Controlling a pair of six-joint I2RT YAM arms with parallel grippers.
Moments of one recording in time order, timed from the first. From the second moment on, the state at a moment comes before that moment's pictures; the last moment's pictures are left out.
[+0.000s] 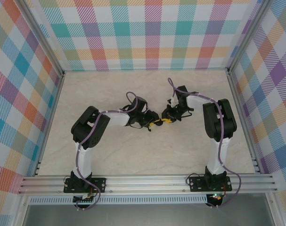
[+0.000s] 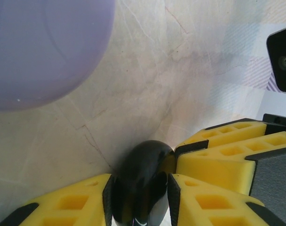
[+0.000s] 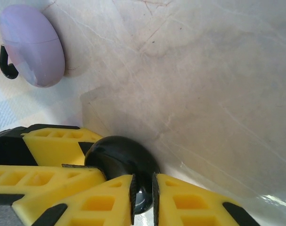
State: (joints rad) left arm -0.64 2.04 1.17 0.08 0.48 -1.10; right arm 0.30 2.02 1.31 -0.67 -0.67 0.42
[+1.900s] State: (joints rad) left arm -0.51 1.65 1.42 0.06 1.03 -0.28; right arm 0.15 1.45 1.42 -0.77 -1.23 -0.19
